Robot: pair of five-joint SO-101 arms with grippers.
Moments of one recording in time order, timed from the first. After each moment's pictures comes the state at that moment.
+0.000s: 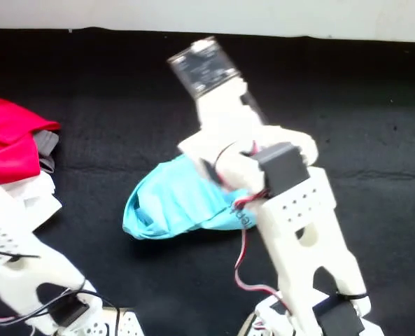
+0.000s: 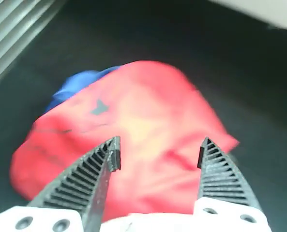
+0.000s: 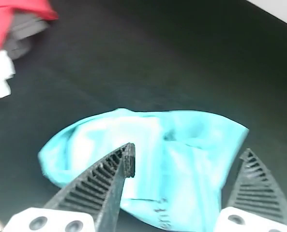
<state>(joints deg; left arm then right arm) -45.6 34.8 -93.1 100.3 -10.3 -31.5 -21.5 -7.9 83.6 6.2</state>
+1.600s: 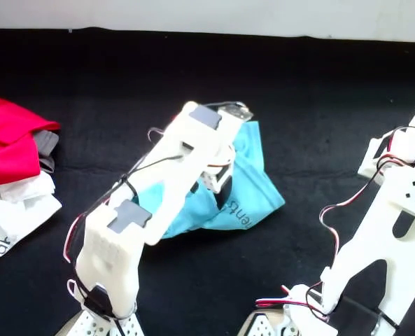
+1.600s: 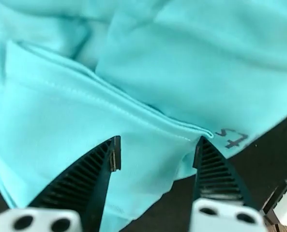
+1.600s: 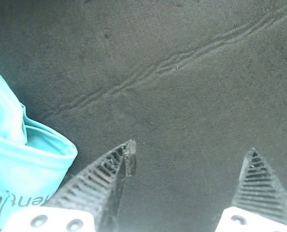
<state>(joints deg) 23.9 28.0 -14.2 83.1 -2.4 24.6 -20.9 -1.0 90.9 6.2</state>
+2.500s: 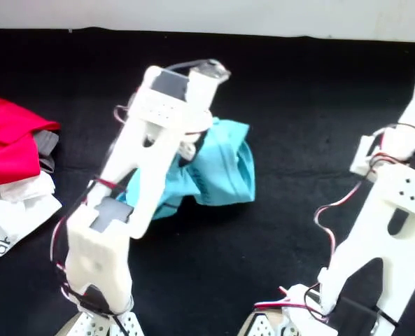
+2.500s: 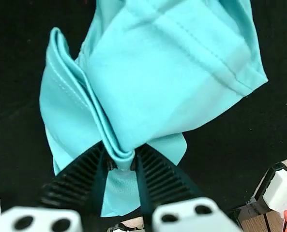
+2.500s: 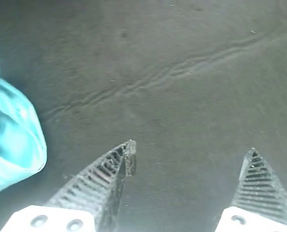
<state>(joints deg) 14.6 23.5 -33.4 100.0 -4.5 19.3 -20.9 -1.0 90.9 6.2</state>
